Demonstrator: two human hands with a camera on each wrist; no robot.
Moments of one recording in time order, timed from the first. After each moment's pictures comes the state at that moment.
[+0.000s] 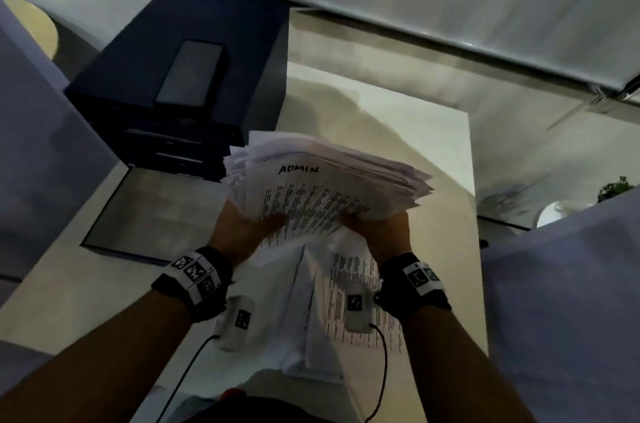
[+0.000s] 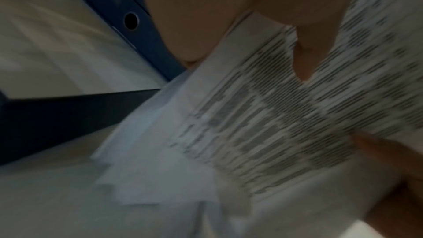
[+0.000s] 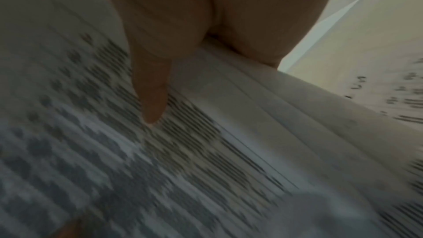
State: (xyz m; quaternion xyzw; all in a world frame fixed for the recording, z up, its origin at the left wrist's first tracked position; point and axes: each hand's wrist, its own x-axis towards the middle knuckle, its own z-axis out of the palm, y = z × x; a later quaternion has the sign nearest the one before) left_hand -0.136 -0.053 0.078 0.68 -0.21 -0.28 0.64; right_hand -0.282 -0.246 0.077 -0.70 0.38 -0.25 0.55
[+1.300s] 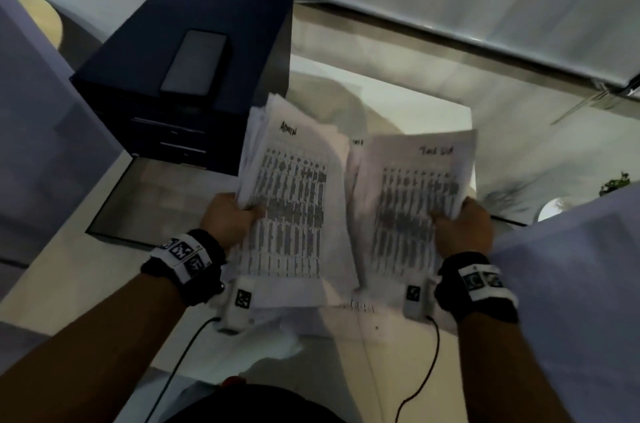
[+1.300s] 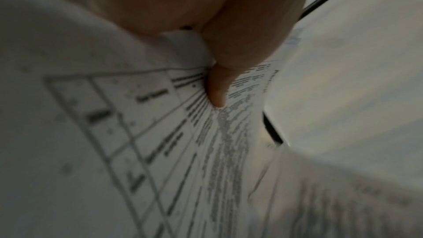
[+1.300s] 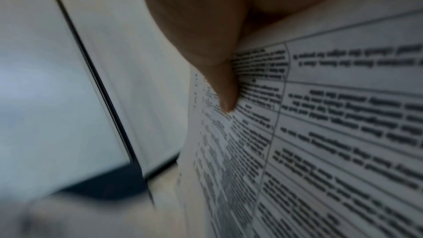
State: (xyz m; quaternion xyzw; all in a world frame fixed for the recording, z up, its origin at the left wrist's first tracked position) left_hand -0.118 -0.043 0.061 0.81 -0.08 -0.31 0.50; right_hand -0.353 -0.306 0.111 -0.77 0.57 -0.16 0.23
